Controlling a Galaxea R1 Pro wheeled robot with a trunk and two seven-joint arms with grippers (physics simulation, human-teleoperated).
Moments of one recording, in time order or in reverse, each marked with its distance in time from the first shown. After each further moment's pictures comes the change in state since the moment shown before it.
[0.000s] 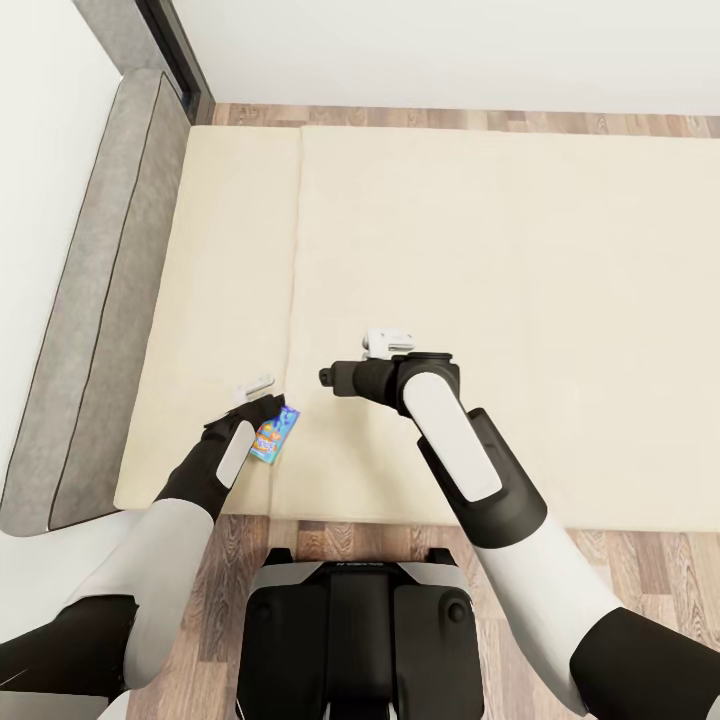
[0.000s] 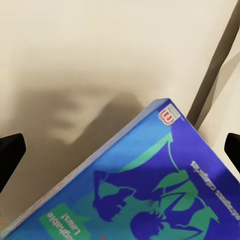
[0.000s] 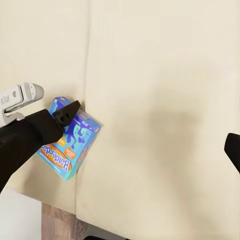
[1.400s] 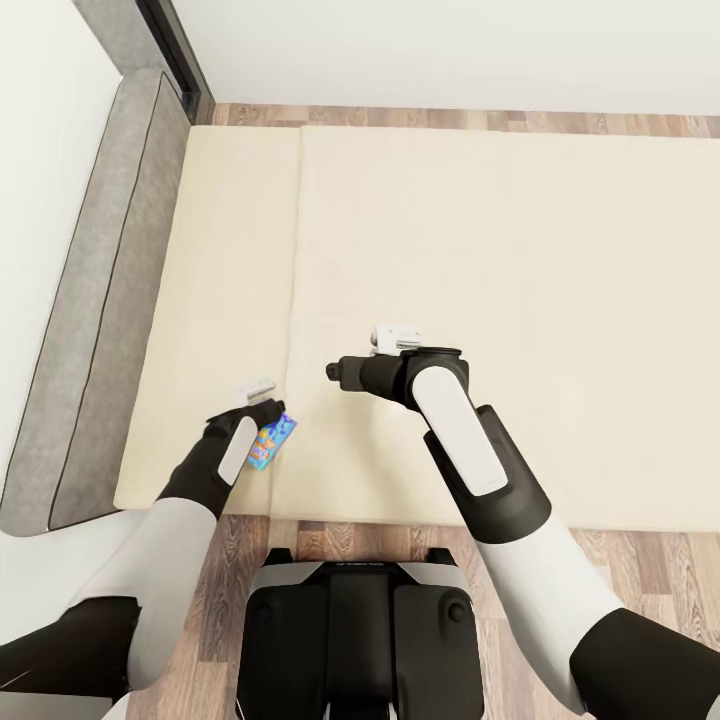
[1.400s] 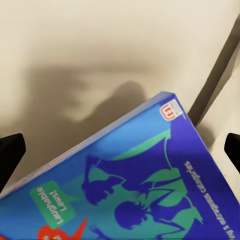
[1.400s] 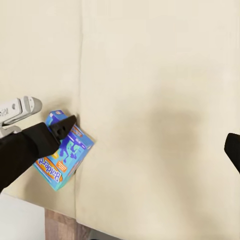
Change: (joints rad) left arm 0.000 -0.014 0.000 -0.035 0.014 0.122 0.088; right arm 0.000 0.000 -0.041 0.000 -0.002 0.003 0.000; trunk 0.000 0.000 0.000
